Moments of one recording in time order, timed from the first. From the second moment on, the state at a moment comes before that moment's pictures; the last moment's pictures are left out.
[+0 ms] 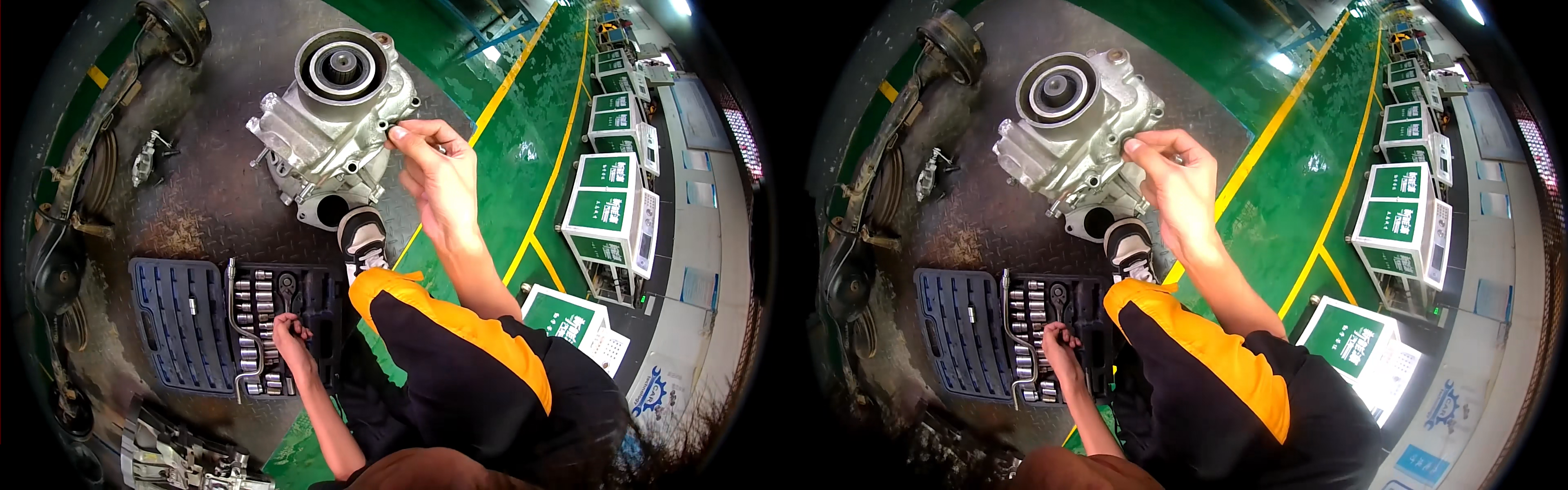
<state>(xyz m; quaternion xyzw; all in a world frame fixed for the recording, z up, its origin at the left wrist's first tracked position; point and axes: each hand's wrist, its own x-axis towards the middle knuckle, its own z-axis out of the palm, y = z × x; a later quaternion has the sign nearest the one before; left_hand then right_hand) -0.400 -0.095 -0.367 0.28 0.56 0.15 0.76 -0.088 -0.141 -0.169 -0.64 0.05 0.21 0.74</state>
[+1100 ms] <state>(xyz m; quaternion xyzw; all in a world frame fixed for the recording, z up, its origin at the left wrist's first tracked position) -0.386 -0.098 -0.365 0.29 0.56 0.13 0.76 -0.078 -0.148 -0.182 -0.73 -0.06 0.17 0.66</state>
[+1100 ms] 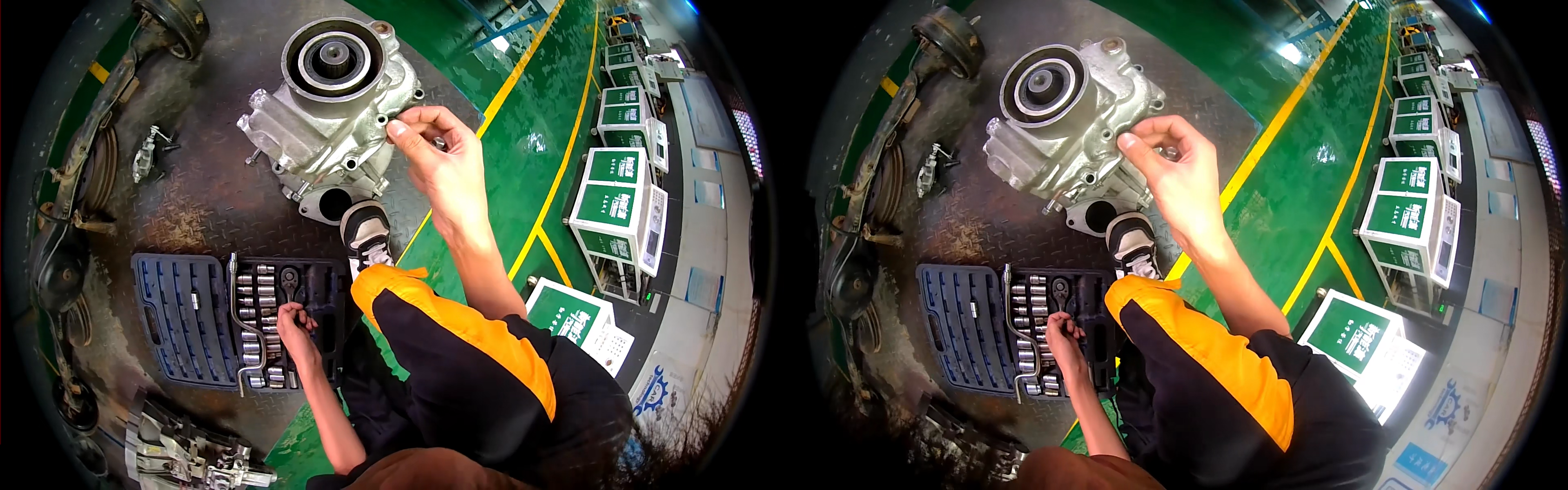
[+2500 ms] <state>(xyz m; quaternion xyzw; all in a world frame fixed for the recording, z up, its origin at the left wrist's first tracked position) -0.392 -0.101 -0.376 0.29 0.54 0.12 0.78 -0.090 -0.142 -0.183 -0.75 -0.06 0.11 0.65</state>
